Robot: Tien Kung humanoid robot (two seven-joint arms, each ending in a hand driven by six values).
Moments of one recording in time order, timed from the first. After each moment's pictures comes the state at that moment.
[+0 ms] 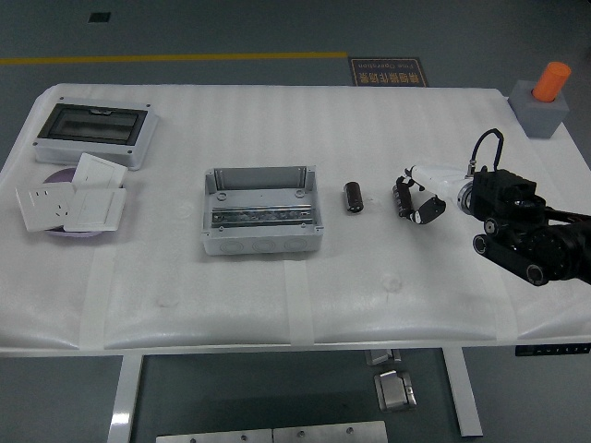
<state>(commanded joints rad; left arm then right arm) -0.06 0.22 -0.69 -0.18 0.80 -0.16 0.40 0.96 -0.42 0.11 0.80 -1.48 -0.08 -0.09</state>
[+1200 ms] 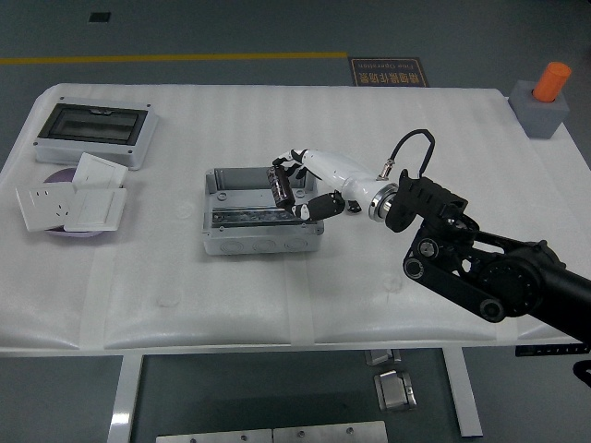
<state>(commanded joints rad) -0.05 0.22 -0.69 -0.18 0.80 -0.16 0.41 0.78 -0.30 0.48 1.23 -1.62 -0.12 -0.13</state>
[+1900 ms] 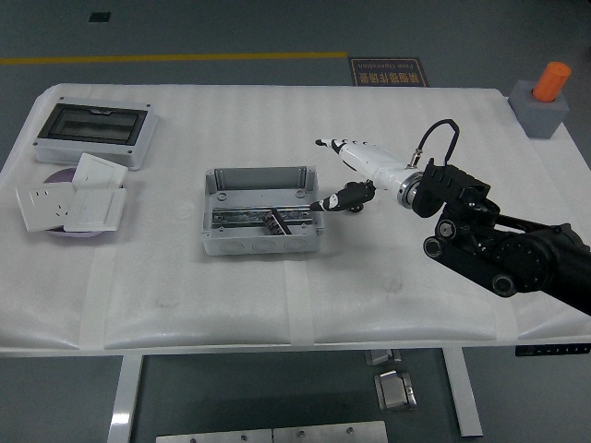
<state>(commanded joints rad) -0.06 0.22 -0.69 -0.18 0.81 -0.16 0.40 0.89 -0.35 0.34 1.01 -1.51 -0.13 -0.11</state>
